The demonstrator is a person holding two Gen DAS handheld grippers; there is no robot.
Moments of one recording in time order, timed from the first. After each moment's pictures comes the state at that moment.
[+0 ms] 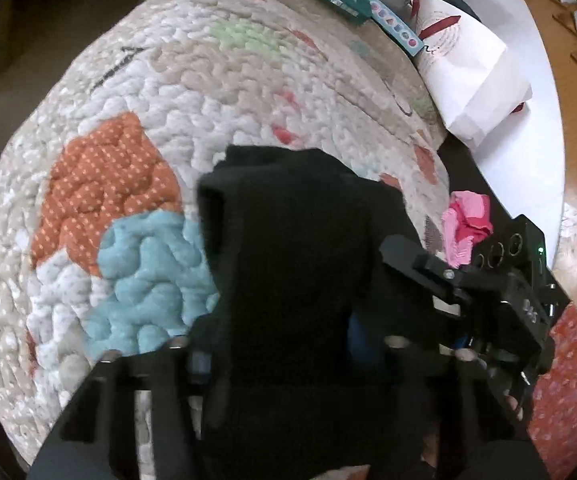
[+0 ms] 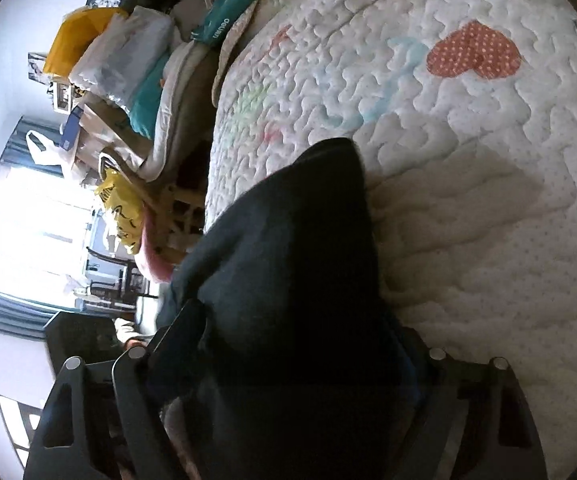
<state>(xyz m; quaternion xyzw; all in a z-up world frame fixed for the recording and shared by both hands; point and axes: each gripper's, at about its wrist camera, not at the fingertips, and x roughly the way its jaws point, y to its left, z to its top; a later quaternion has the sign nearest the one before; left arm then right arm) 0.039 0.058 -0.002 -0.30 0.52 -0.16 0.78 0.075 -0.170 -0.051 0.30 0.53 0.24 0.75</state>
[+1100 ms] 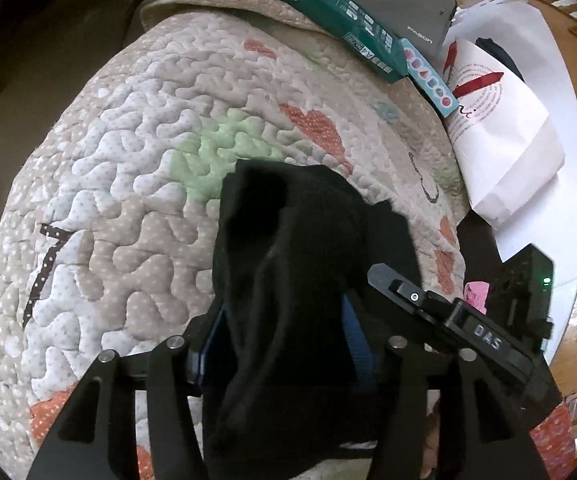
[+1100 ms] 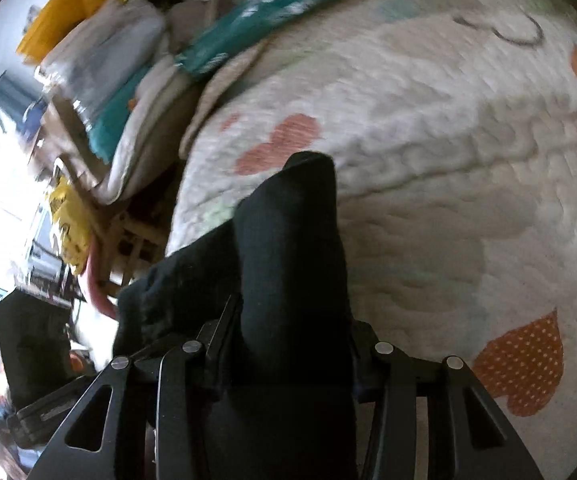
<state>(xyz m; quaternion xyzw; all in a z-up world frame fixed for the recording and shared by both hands) 0.196 0.080 0.008 -0.32 0.50 -0.12 0.80 0.236 -0.155 -0.023 0.20 0.52 0.19 0.81</state>
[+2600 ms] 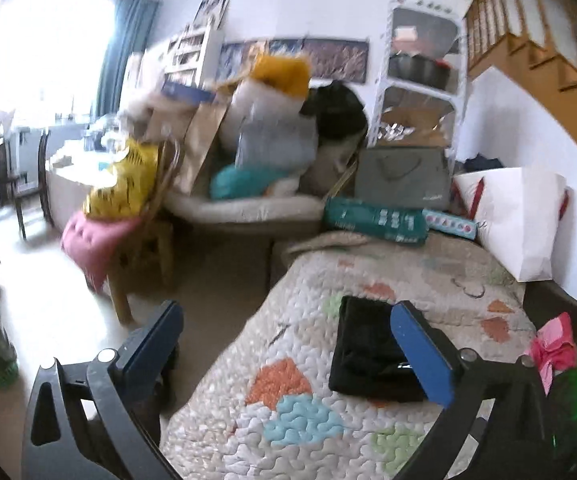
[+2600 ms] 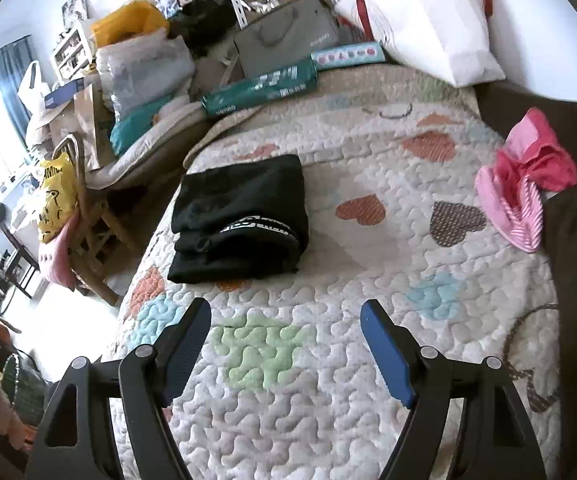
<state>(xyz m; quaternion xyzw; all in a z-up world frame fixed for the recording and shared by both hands) -0.105 0.045 0.185 -0.10 0.17 0.17 0.97 -0.039 -0.190 0.052 0.07 0.38 0.10 0.92</state>
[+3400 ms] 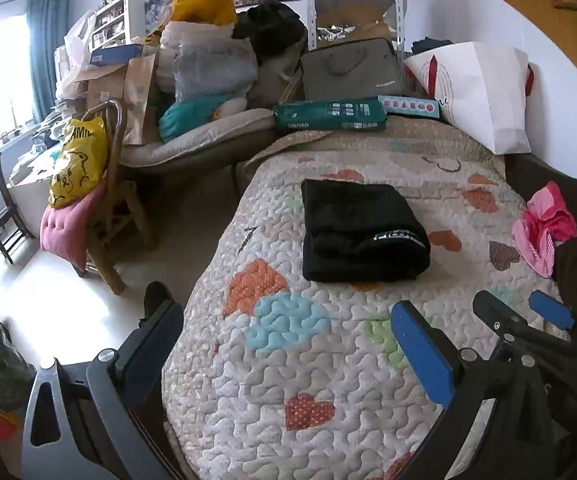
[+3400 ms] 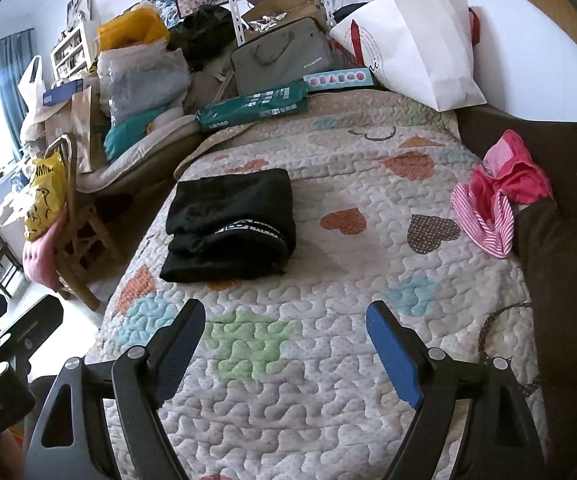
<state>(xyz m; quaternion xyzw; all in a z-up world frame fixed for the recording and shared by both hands) -0.096 -0.004 0.128 -0.01 0.34 0.10 0.94 -0.065 -0.184 0.055 0.04 0.35 0.07 0.93</state>
